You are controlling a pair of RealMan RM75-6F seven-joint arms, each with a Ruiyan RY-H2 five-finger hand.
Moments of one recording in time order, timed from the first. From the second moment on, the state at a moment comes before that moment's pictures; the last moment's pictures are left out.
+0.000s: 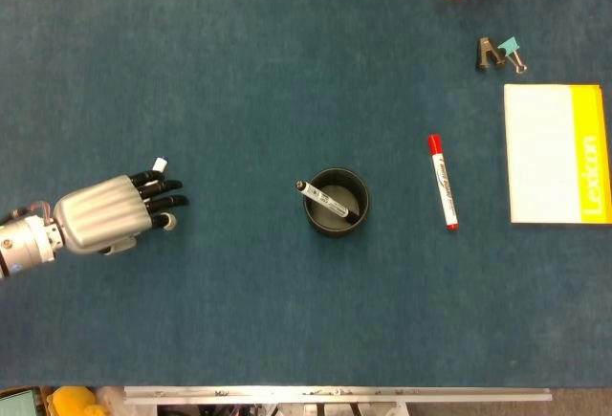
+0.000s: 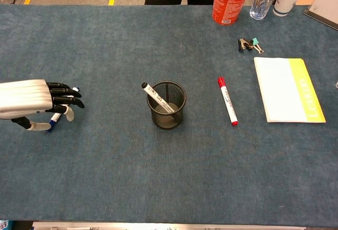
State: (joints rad) left arm -0.63 -1.46 0.35 -0.69 2.12 1.41 -0.42; right arm 0.14 -1.01 0.03 -1.82 -1.51 1.39 -0.17
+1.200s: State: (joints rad) left arm -0.62 -1.56 0.42 -0.43 2.07 1.42 -0.48; right arm 0.12 -1.01 0.04 -1.87 -1.52 1.43 -0.22
